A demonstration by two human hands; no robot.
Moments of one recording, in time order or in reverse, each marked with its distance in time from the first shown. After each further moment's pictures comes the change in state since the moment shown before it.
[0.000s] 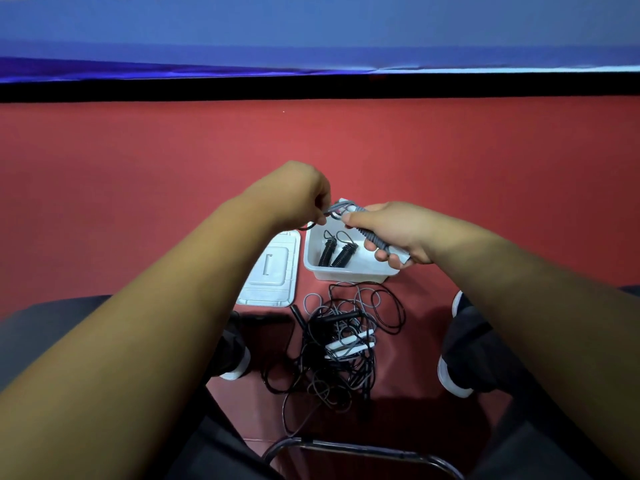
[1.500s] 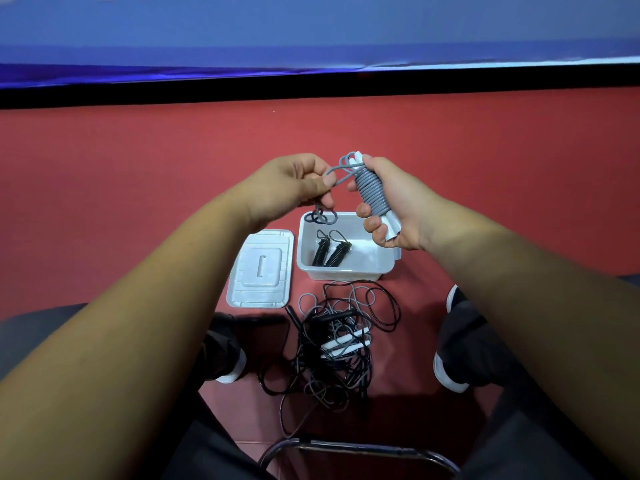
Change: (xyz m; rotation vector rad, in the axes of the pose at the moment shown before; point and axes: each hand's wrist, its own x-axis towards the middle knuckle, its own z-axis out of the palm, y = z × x) left_hand 0.009 -0.008 0.017 -1.089 -0.020 0.030; right_hand -0.010 -0.018 -0.019 0.492 0.054 0.010
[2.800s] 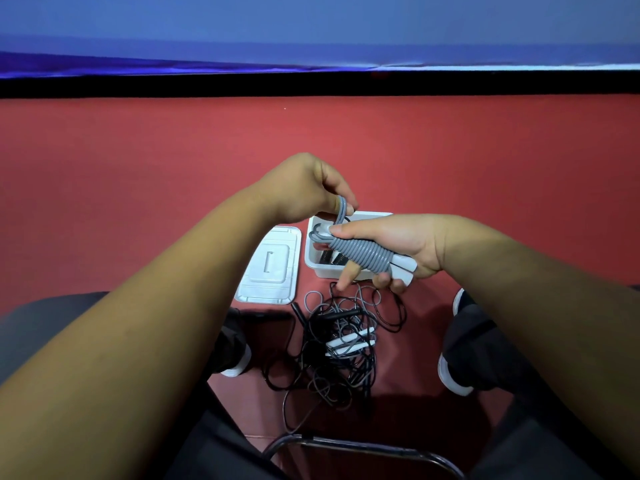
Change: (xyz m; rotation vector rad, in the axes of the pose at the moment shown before) left_hand -0.010 0.014 0.002 0.393 0.022 -0.025; right_hand -0.013 0.025 0.016 -0.527 -0.490 0.207
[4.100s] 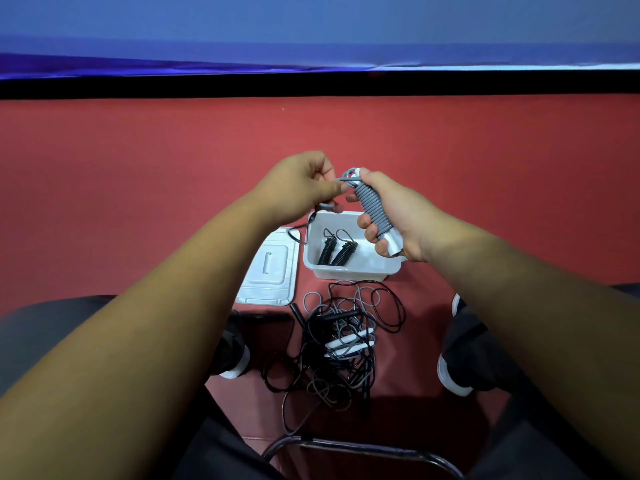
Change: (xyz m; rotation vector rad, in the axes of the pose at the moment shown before) left_hand 0.007 -0.014 0.009 -0.227 0.167 -0.032; right_hand 0.017 -0.008 -0.015 0.475 0.479 -0.222
